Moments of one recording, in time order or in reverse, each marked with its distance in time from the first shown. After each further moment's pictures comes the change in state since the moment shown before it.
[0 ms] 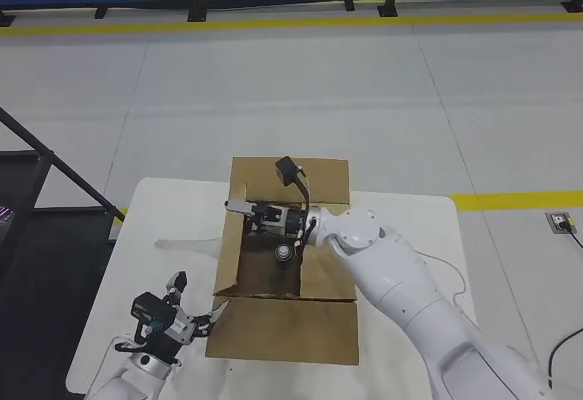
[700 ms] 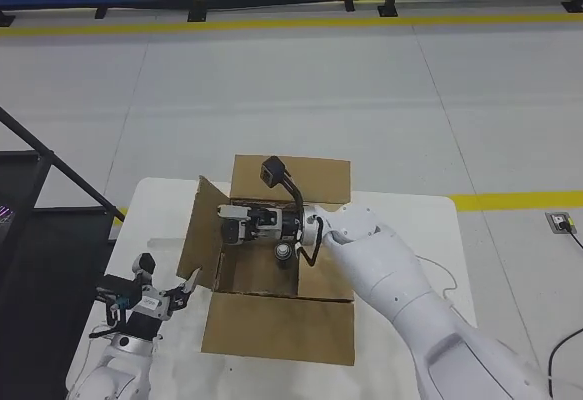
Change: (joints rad) left arm -0.032 -0.012 -0.072 -0.007 -0.149 0.156 -0.028; right arm 0.063 -0.070 0.042 0.151 0.190 -0.077 0.294
